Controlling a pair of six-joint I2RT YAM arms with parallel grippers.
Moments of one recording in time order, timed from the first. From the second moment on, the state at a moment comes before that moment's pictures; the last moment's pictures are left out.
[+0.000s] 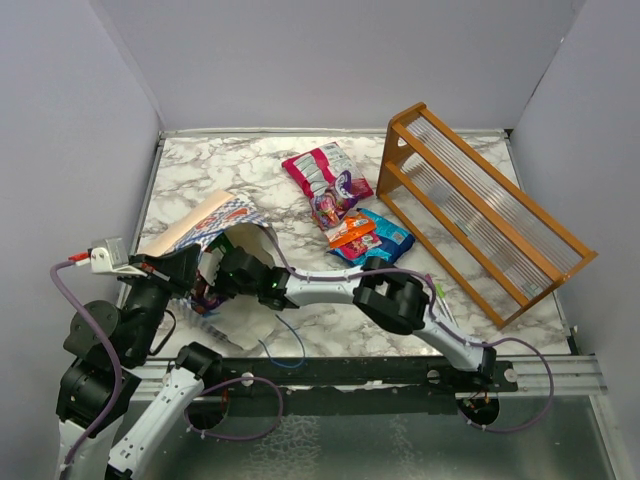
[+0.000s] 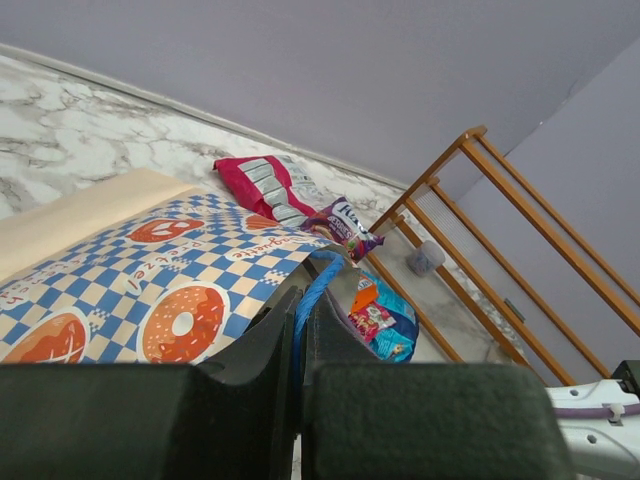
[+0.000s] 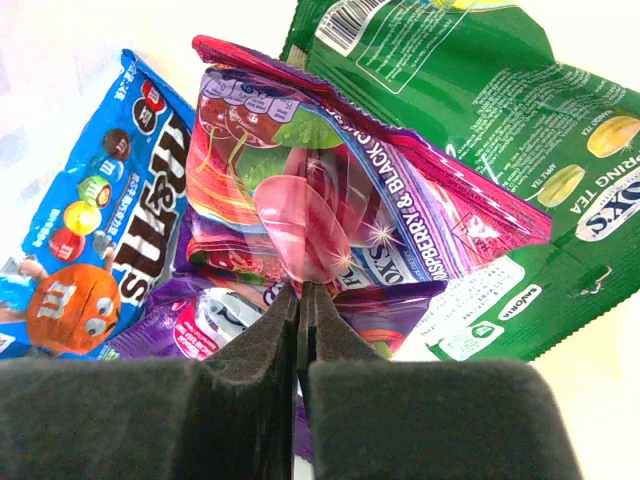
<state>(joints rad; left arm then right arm) -0.45 0.27 1.00 -0.70 -0.22 -0.56 1.23 2.41 1.77 0.27 -0.01 -0.26</state>
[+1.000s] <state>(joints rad) -0.45 0.17 0.97 -0.77 -0.37 -0.55 1.31 1.97 1.39 0.18 0.07 -0.13</state>
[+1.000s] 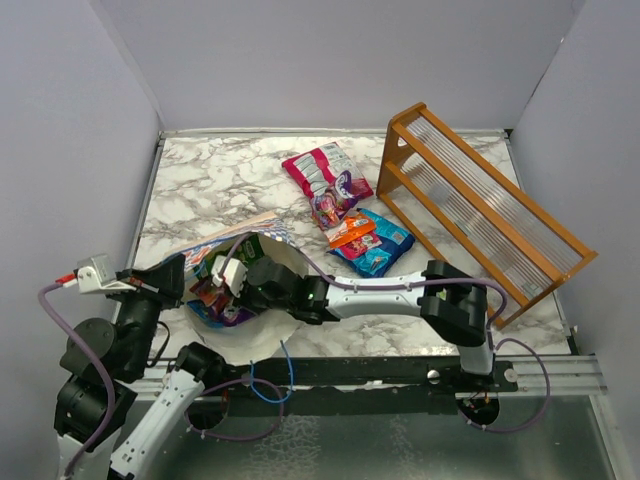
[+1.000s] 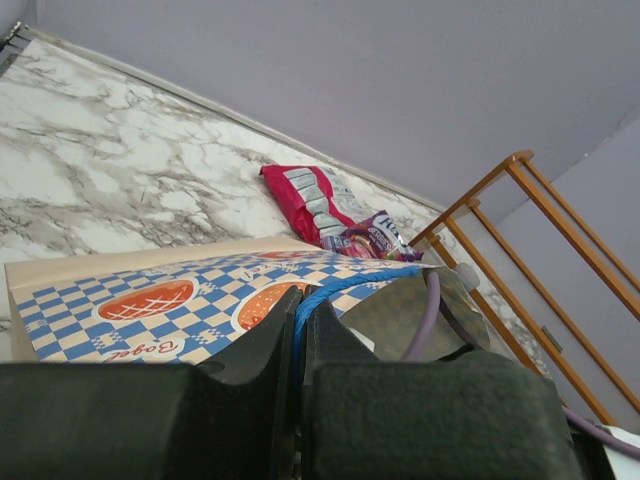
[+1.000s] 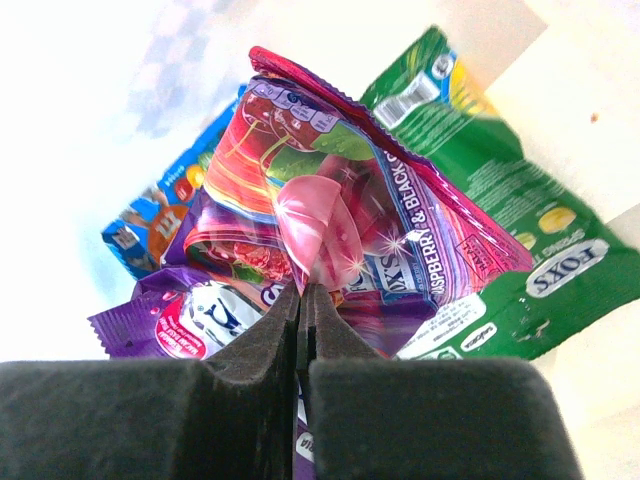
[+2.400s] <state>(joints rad) -0.45 0.01 0.79 -0.72 -0.15 -0.57 1.44 1.47 0.99 0.34 0.28 -0.54</state>
